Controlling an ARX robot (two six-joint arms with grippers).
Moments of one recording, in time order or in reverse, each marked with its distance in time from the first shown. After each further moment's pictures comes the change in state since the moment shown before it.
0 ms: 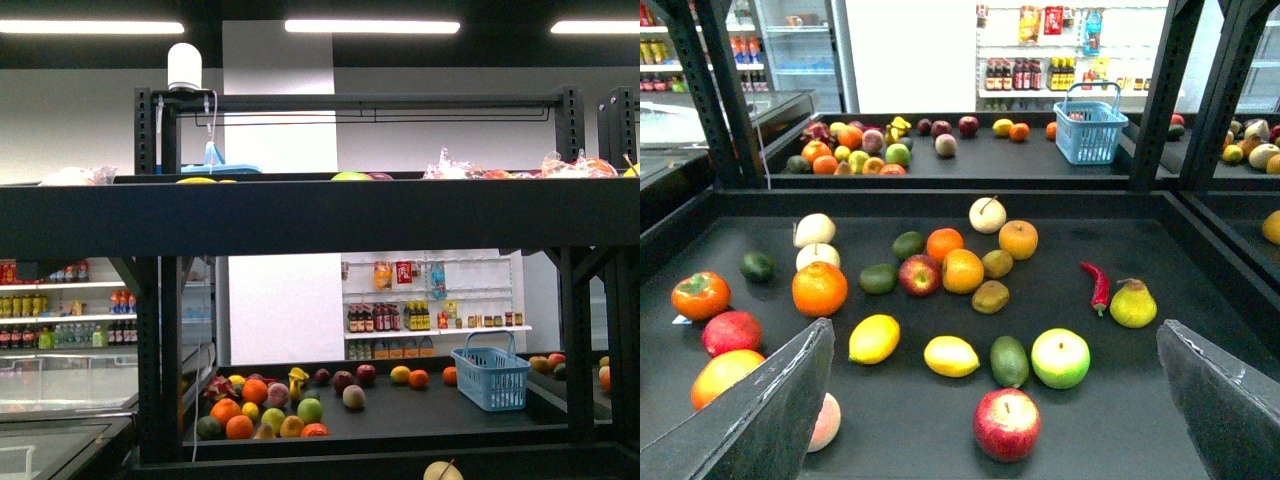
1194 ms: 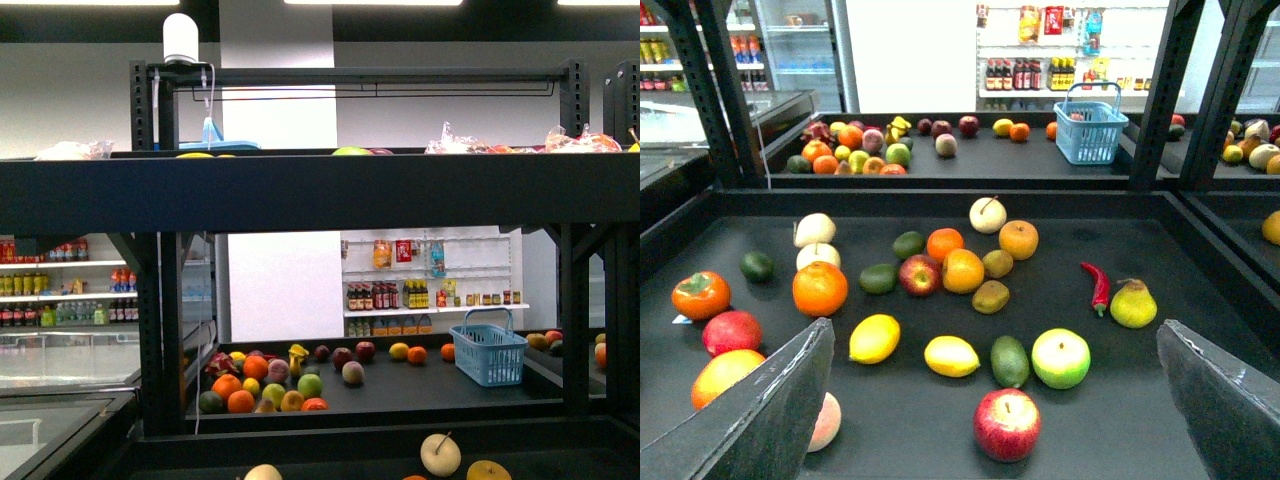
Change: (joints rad) left arm -0.055 0.168 0.175 -0.033 -0.079 0.178; right arm 0.000 0.000 0.000 0.000 0.000 0.000
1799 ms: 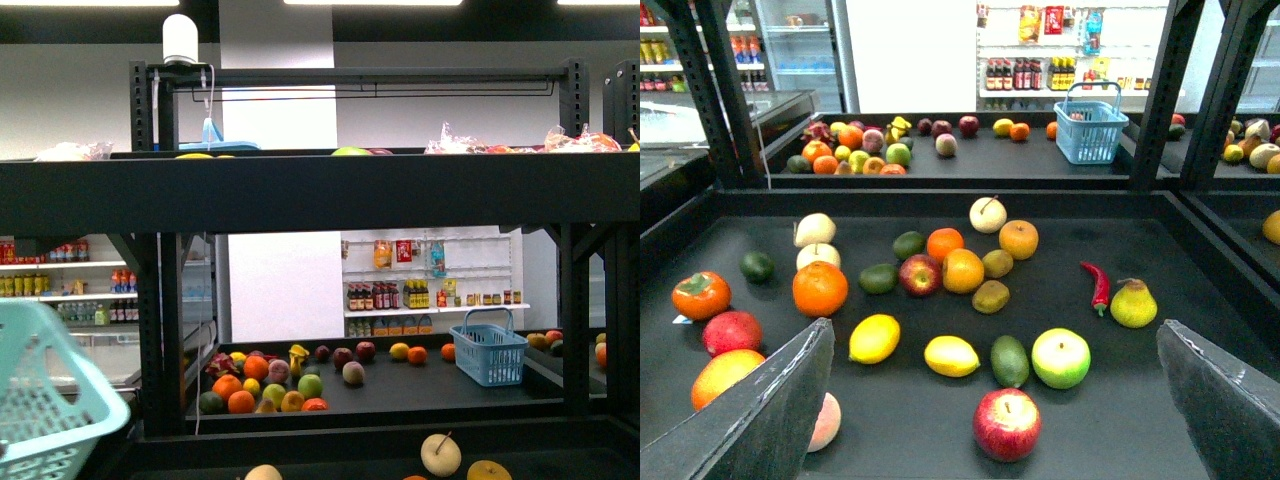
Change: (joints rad) left arm -0.370 -0.406 -0.303 -0.132 0.090 0.282; right arm 0.000 0.000 0.000 0.000 0.000 0.000
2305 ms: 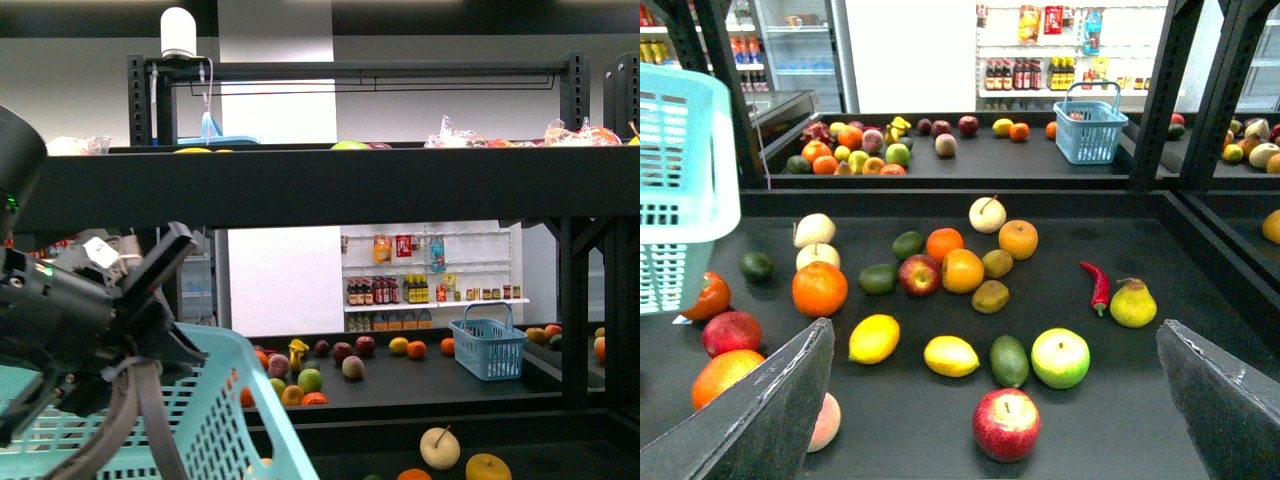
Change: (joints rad) left arm -0.389 0.053 -0.080 0.049 -0.024 0.050; right arm 0.000 0.000 0.000 0.000 0.000 0.000
